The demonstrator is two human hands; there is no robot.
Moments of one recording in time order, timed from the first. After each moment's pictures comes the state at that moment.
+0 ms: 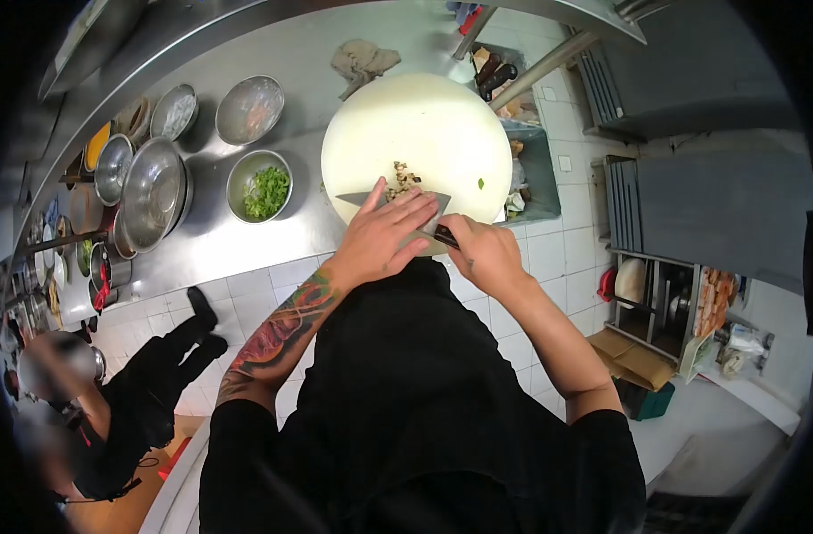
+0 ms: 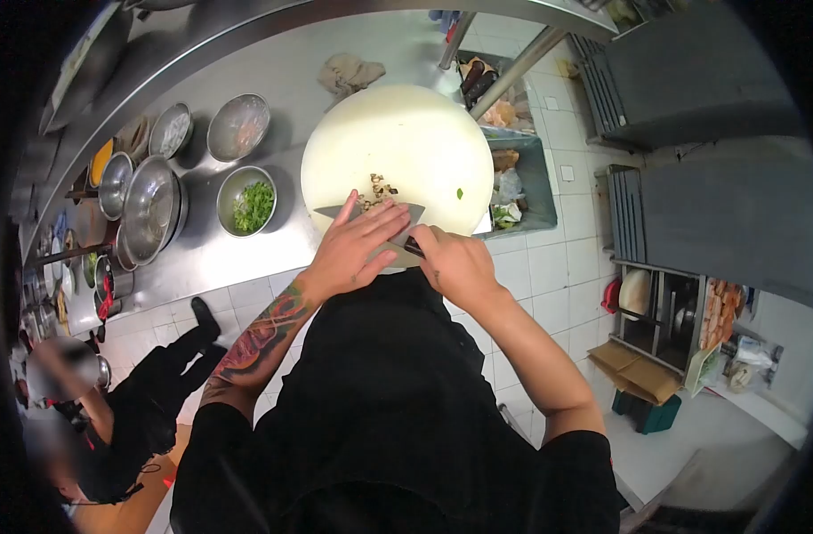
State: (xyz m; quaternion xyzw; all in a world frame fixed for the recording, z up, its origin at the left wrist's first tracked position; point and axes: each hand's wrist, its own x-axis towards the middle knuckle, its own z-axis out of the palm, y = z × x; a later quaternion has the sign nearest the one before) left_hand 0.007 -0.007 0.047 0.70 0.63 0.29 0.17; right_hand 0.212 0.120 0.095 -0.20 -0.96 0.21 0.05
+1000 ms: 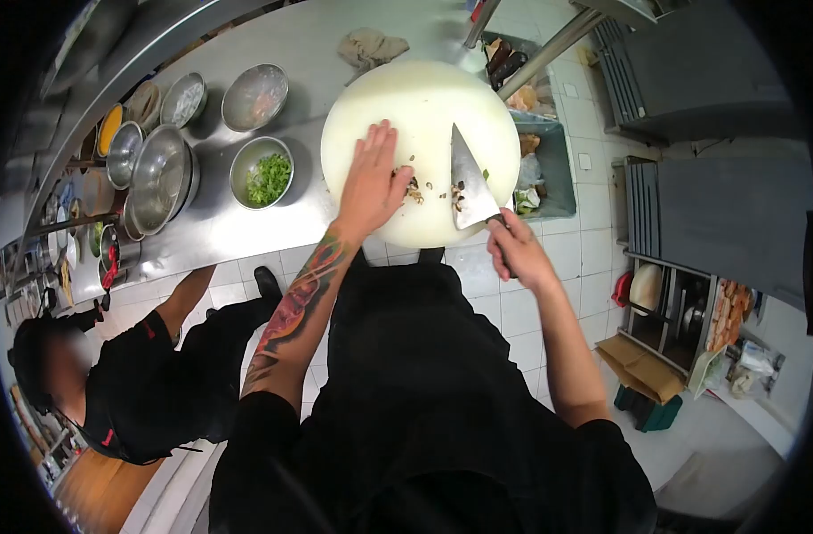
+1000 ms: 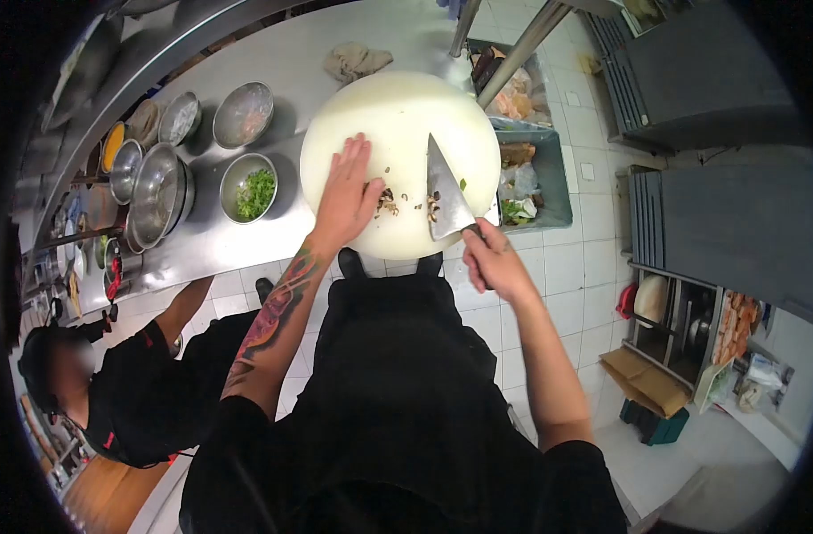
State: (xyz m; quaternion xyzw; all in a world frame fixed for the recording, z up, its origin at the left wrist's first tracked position) left_hand -0.009 0.038 -0.005 0.57 0.75 0.34 0.08; right_hand 0.278 0.158 0.040 -0.44 -0.51 0.74 0.02
